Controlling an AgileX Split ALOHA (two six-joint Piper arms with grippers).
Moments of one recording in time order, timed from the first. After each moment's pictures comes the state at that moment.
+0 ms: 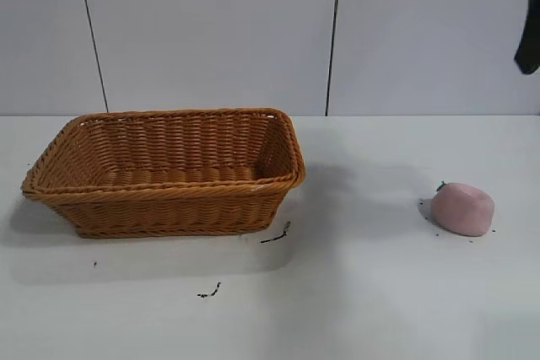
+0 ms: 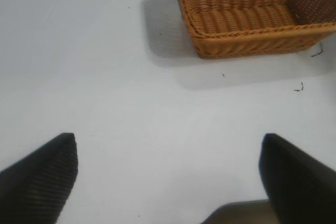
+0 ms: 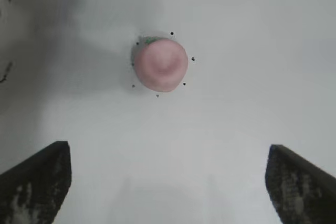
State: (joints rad) left arm -0.02 -0.01 -0.50 -0.04 1.07 0.08; right arm 0.02 1.58 -1.26 0.03 1.00 -0.03
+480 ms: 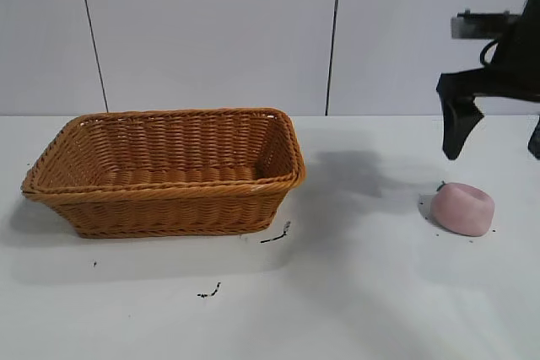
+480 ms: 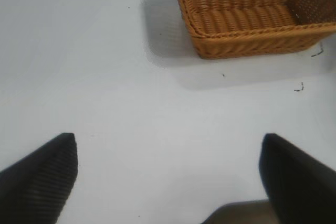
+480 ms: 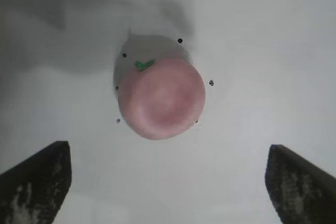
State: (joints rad) left arm -0.02 -0.01 -0.50 -0.04 1.07 0.08; right arm 0.04 1.98 -1.37 0.02 0.89 -0.04
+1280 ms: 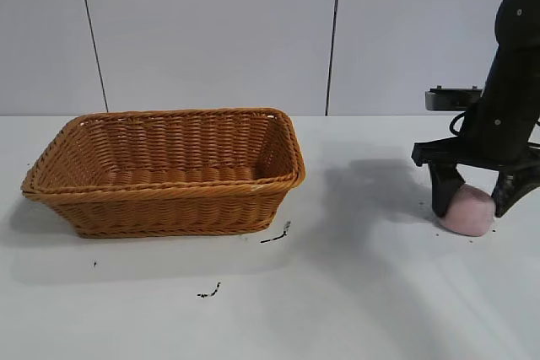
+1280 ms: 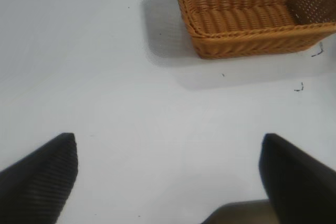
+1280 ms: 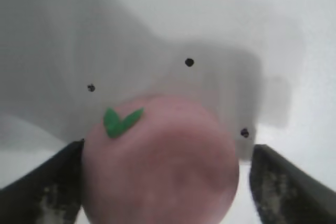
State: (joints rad) left arm -0.02 -0.01 -0.50 -0.04 1.07 0.08; right arm 0.04 2.13 -1.37 0.05 0.80 -0.04
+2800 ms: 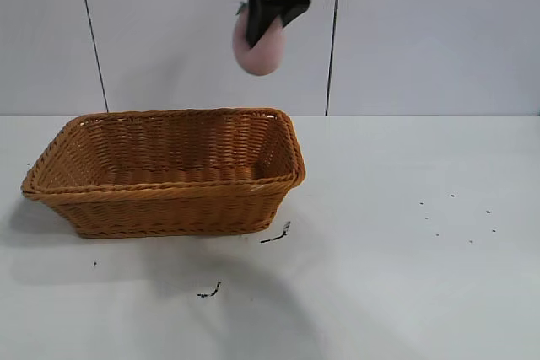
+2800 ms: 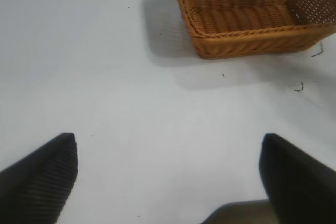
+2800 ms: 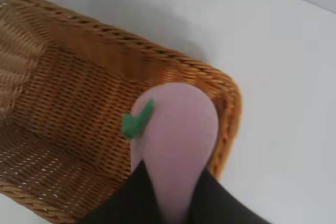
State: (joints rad) left arm -0.02 -0.01 -0.50 -0.04 1.07 0.08; right arm 0.53 2.21 -2.14 0.07 1.06 -0.01
